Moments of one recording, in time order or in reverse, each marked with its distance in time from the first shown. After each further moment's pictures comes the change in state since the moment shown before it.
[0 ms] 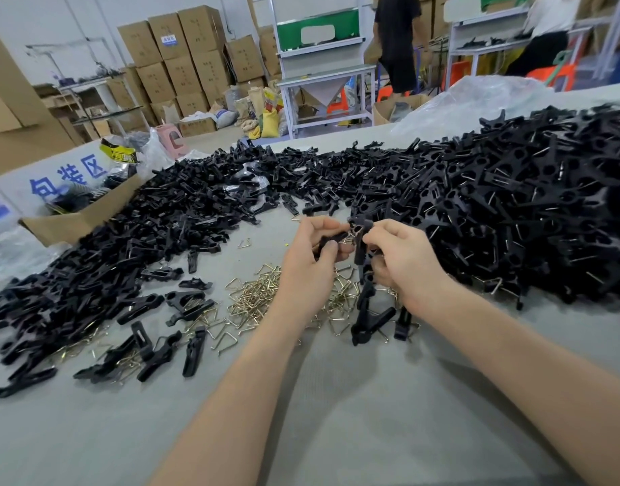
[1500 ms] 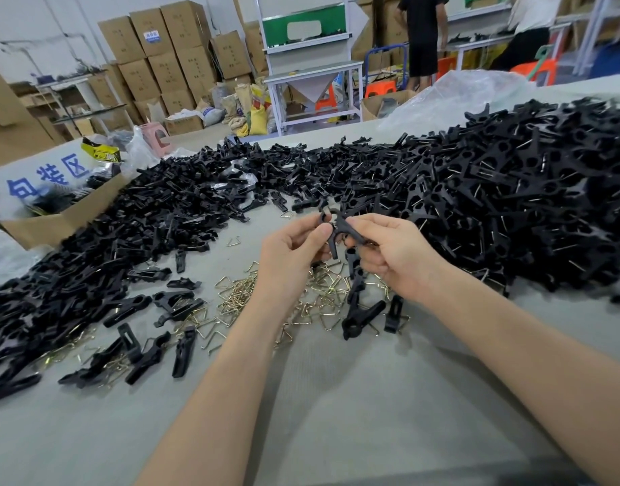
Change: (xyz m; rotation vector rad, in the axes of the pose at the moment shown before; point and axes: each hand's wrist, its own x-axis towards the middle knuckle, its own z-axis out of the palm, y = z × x) left_hand 0.006 -0.001 -0.007 -0.175 -0.015 -0.067; right_hand 0.004 -0.005 -0.007 0.201 -0.163 0.069
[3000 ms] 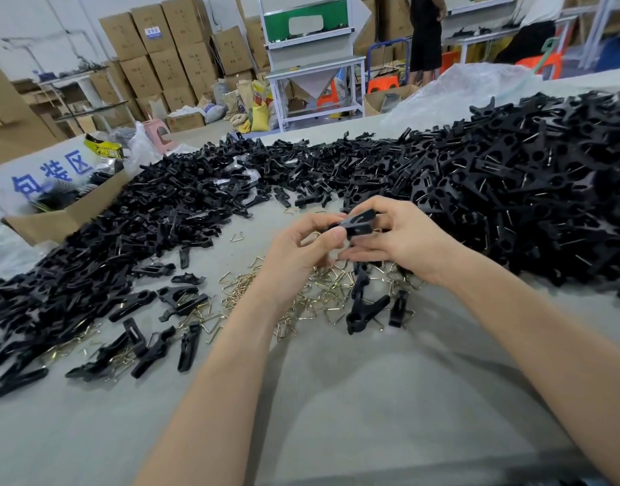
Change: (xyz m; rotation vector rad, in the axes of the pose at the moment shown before) left_hand -0.001 0.001 -0.010 -0.104 -0.233 -0.067; right_hand -0.004 -0.016 -0.007 -0.364 -0.140 -0.051
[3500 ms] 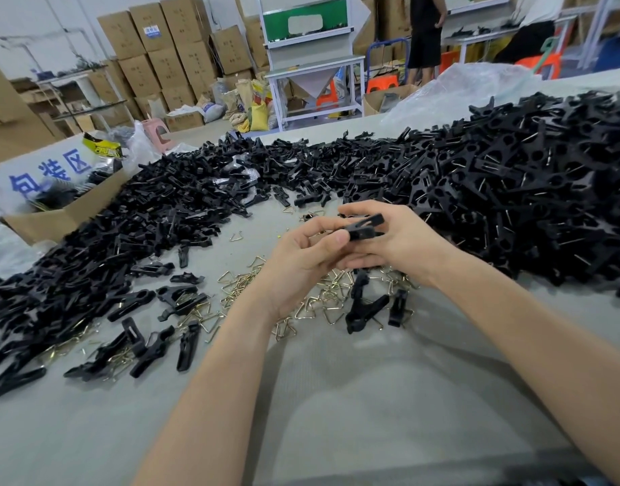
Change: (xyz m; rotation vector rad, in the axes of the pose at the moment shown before) left_hand -0.001 0.000 0.003 -0.286 -0.183 -0.058; right_hand 0.002 0.006 0.004 0.079 -0.051 0.001
